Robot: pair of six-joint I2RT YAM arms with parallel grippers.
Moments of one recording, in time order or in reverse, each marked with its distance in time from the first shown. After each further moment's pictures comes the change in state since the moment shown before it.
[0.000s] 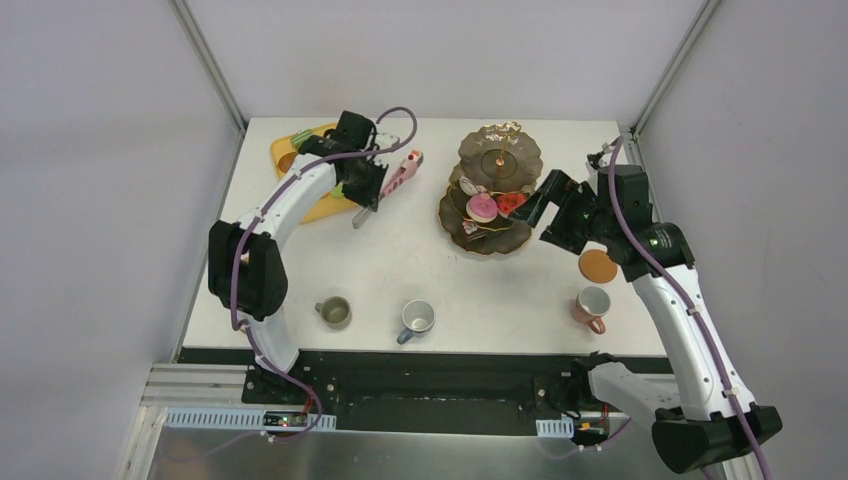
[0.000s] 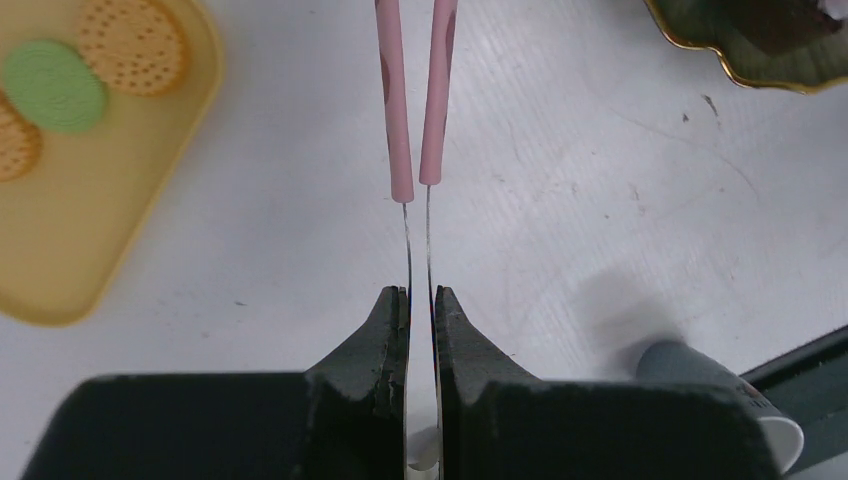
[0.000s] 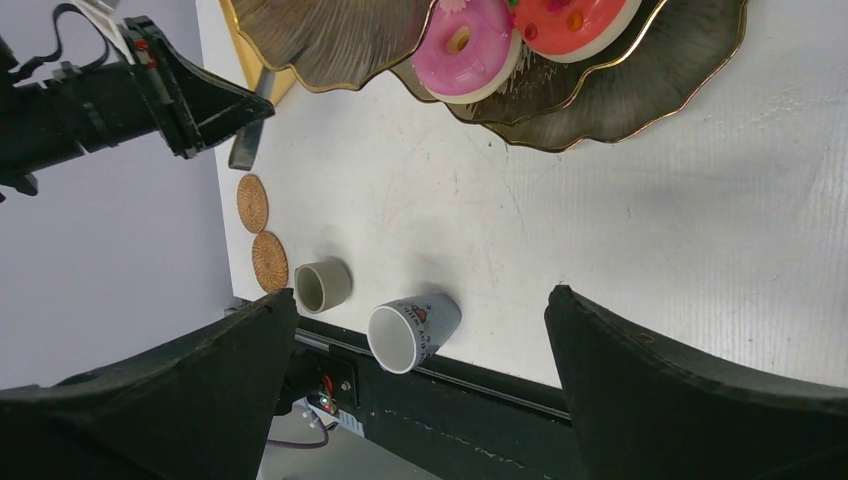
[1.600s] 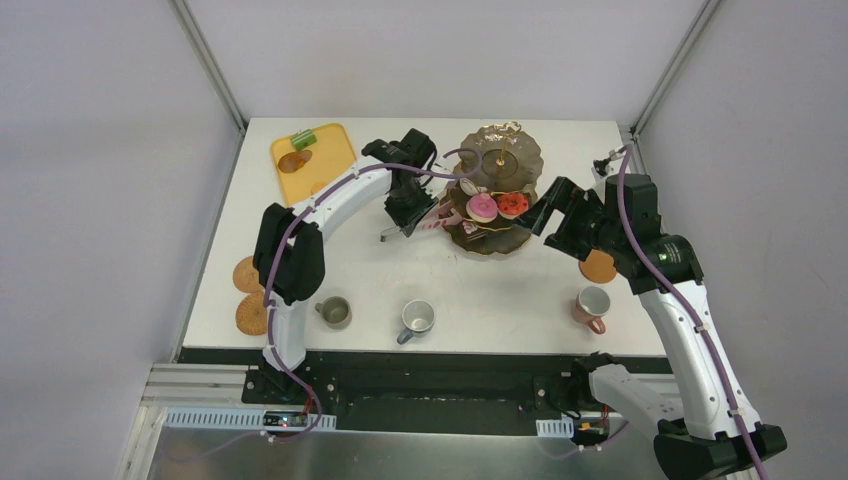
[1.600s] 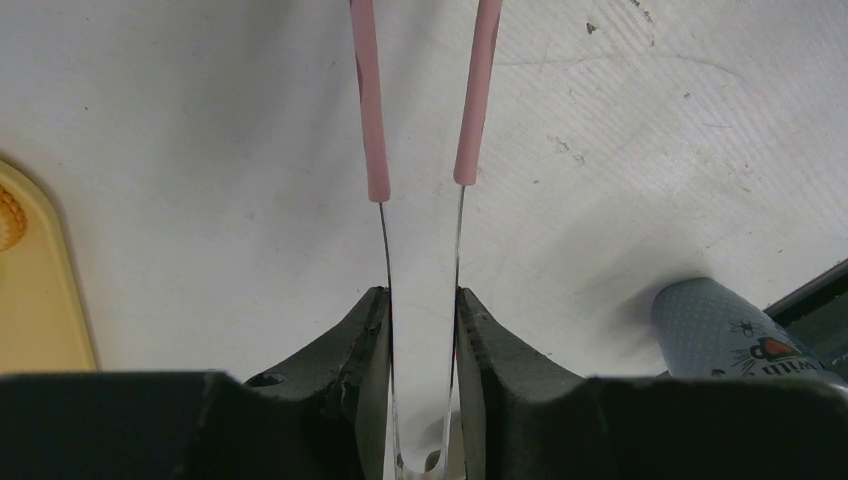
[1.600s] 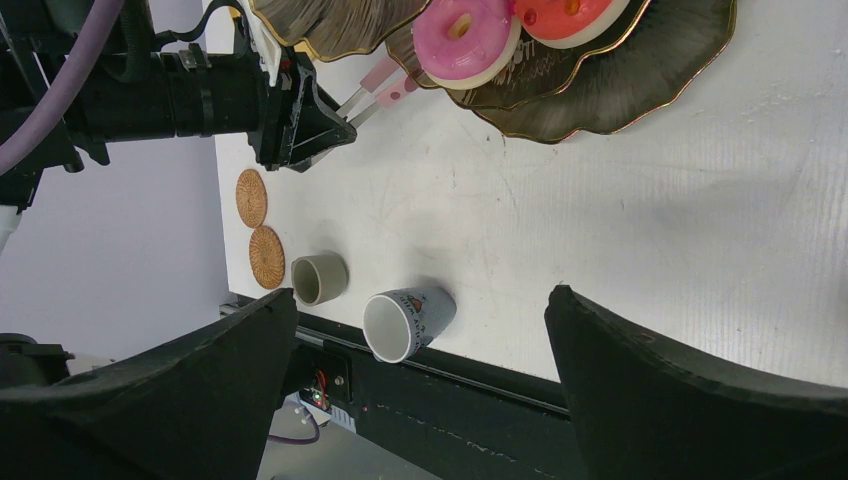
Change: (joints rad) left arm -0.260 0.225 0.184 -0.196 -0.009 0.203; right arm -0.001 -0.080 -0.024 -0.017 0.005 -0.016
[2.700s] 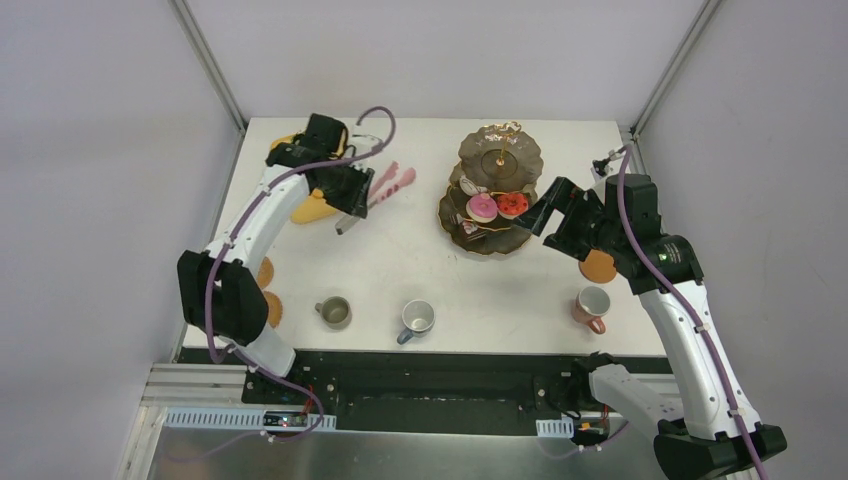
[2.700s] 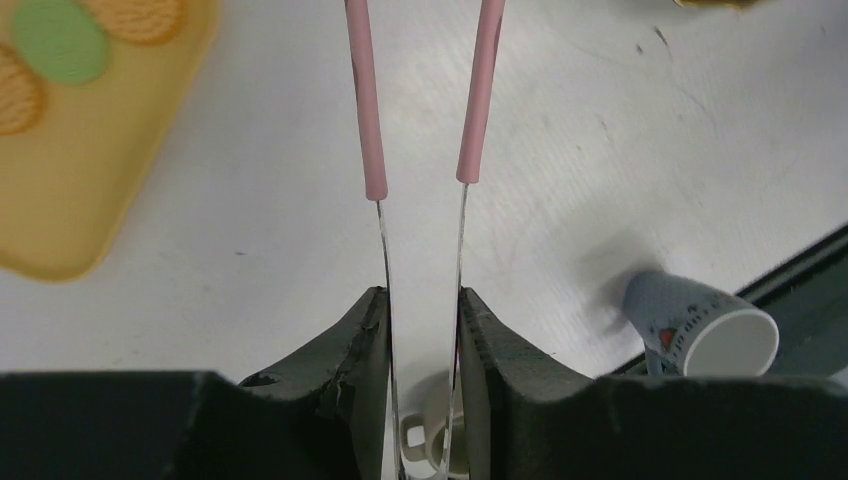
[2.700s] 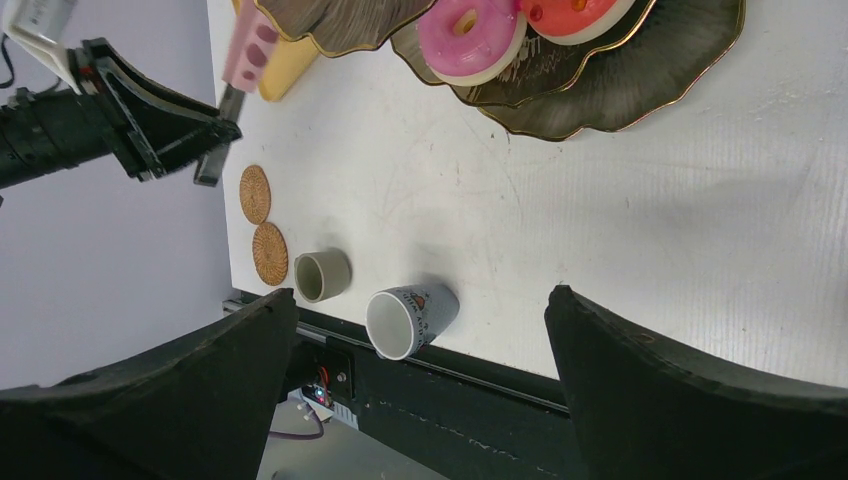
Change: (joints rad) left arm 0.269 -0.391 -0.290 0.116 0.165 -0.103; right arm 0.000 -0.001 -0.001 0.001 -0.011 0.001
